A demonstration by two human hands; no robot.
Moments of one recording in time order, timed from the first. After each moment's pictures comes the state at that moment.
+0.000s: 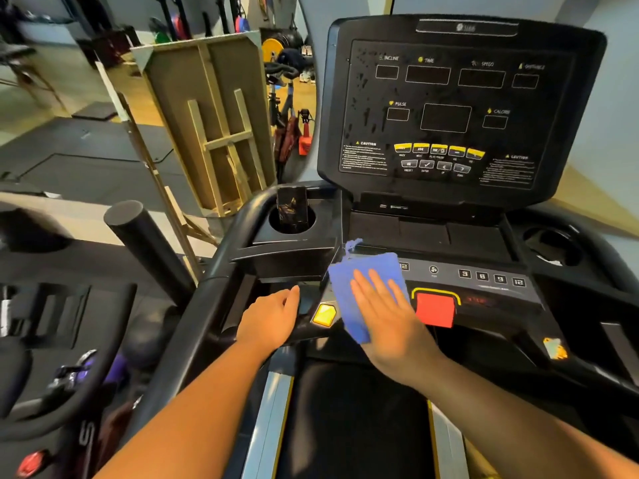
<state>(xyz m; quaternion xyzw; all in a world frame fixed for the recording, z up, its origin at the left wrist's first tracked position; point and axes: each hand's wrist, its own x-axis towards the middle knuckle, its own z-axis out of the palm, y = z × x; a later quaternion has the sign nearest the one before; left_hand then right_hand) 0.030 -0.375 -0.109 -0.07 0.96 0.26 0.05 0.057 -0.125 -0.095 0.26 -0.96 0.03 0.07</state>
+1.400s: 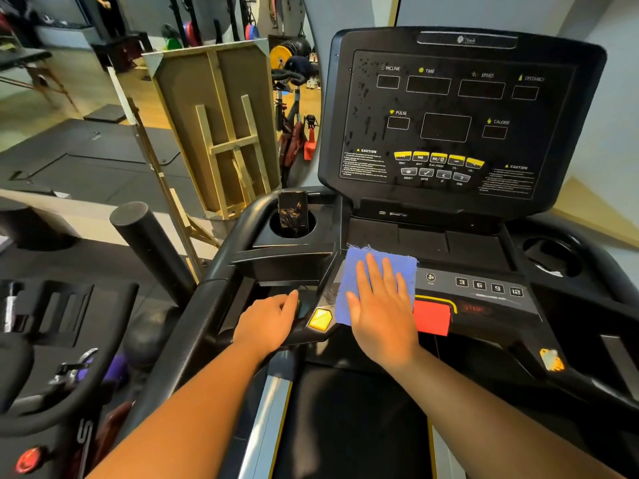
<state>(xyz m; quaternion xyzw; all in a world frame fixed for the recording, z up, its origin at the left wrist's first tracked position) 0.031 -0.375 -0.108 -0.07 0.96 0.26 0.06 0.032 -0.154 -0.080 0.10 -0.99 0.04 0.06</state>
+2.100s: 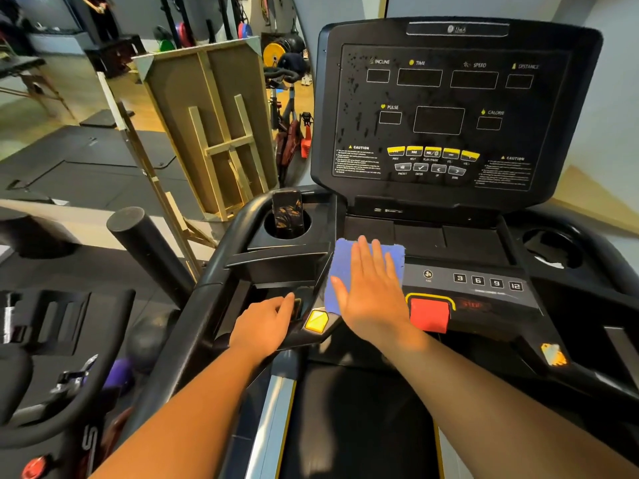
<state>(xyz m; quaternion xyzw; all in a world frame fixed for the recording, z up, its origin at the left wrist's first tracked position) 0.029 -0.374 -0.108 -0.07 0.96 0.26 0.06 0.004 -0.161 -0.069 0.10 -0.99 0.11 0.07</state>
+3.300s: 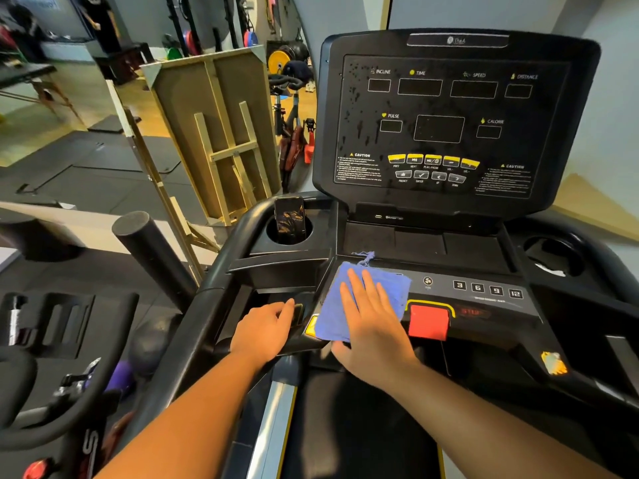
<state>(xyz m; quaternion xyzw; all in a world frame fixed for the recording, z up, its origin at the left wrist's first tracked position) 0.030 -0.373 -0.108 -0.08 0.96 0.26 0.05 0.049 -0.152 -0.080 0.21 -0.97 0.05 0.08</state>
